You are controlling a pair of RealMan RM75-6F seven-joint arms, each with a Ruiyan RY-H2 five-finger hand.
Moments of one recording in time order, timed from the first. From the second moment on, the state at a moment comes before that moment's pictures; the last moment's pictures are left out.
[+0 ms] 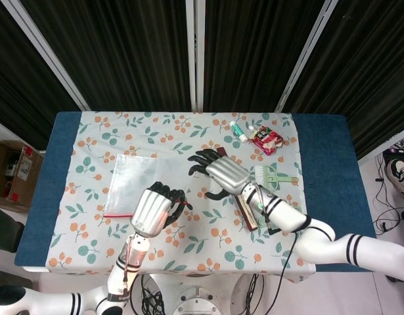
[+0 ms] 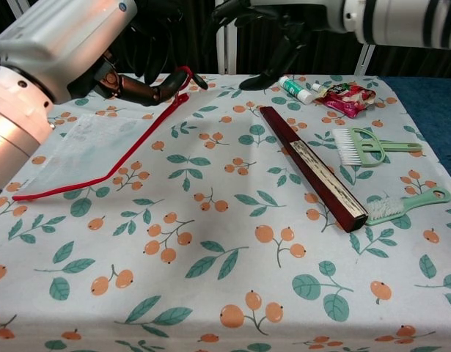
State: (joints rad) left arm -0.57 -1.82 -0.16 -1.64 1.57 1.46 0.56; right arm 0.96 -1.35 0.32 -1.60 -1.31 0.65 0.11
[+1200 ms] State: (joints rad) left arm -0.54 -1.79 -0.20 -1.66 1.57 1.46 0.53; right arm 1.05 -1.49 0.27 -1.44 -1.40 0.66 0.45
